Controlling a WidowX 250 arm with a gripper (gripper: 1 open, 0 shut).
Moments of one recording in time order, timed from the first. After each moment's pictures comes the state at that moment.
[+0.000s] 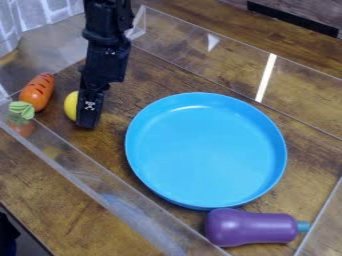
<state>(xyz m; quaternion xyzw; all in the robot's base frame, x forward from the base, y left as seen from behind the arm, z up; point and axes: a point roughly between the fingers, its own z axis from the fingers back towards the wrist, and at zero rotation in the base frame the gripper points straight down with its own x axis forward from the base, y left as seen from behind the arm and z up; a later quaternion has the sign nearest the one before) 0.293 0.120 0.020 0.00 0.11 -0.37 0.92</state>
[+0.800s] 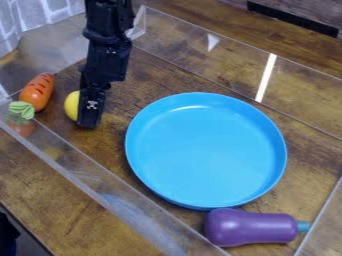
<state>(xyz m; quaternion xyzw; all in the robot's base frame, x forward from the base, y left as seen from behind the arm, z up) 0.292 0.121 0.022 0.00 0.12 -0.35 0.93</state>
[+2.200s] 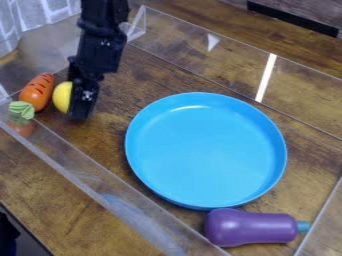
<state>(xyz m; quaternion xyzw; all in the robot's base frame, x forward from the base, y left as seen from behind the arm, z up) 0.281 0.123 0.049 0.00 0.18 -0.30 0.94</state>
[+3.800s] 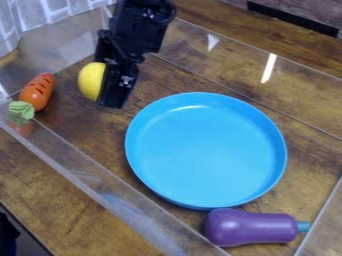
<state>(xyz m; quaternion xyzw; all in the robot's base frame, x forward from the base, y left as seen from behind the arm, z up) 0.268 0.047 0.100 0.03 0.17 -0.30 0.94</state>
